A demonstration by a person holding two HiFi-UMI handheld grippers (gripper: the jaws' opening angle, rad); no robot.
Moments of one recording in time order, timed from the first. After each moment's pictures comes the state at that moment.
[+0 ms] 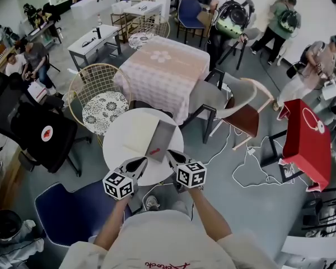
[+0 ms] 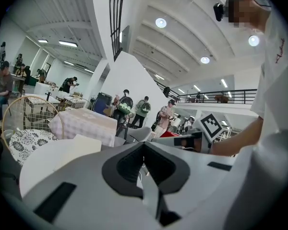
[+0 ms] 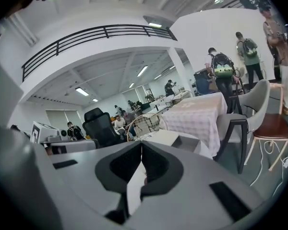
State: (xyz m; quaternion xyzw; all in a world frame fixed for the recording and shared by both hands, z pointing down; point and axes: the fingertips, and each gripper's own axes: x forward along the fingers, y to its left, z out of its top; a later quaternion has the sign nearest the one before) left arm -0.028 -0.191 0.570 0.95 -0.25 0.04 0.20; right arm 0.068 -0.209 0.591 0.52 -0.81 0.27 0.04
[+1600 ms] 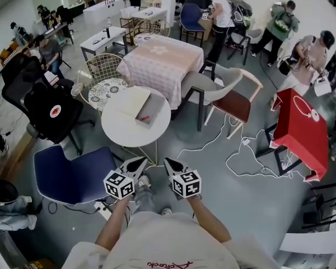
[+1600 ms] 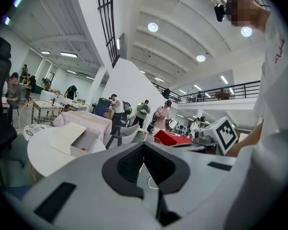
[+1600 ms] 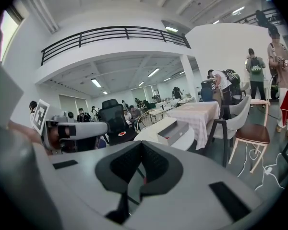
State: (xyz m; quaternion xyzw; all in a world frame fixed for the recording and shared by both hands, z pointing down) left arm 0.008 0.066 0.555 0.94 -0.28 0.03 0.17; right arm 0.086 0.072 0.589 0.50 -0.84 0.20 0.08
